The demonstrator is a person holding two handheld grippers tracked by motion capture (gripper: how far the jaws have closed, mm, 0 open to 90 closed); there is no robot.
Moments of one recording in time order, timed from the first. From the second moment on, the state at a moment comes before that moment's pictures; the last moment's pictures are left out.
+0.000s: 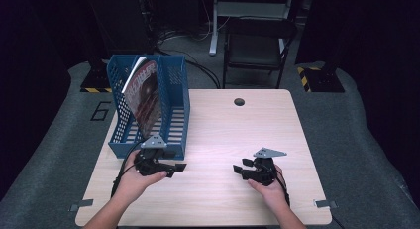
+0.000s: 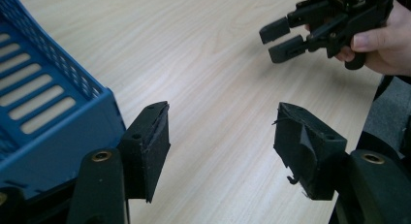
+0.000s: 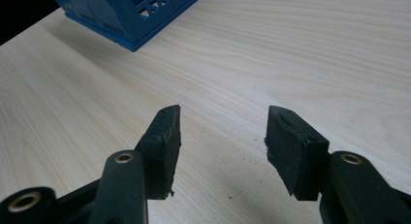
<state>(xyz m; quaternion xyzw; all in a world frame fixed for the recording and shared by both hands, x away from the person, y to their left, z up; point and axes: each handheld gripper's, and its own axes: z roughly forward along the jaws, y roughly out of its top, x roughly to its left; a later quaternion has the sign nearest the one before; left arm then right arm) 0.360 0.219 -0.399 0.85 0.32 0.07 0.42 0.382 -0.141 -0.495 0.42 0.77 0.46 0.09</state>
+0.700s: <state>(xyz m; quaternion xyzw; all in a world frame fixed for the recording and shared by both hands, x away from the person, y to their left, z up) 0.344 0.203 -0.471 0.86 0.31 0.07 0.41 0.381 -0.140 -0.495 0.42 0.77 0.46 0.09</state>
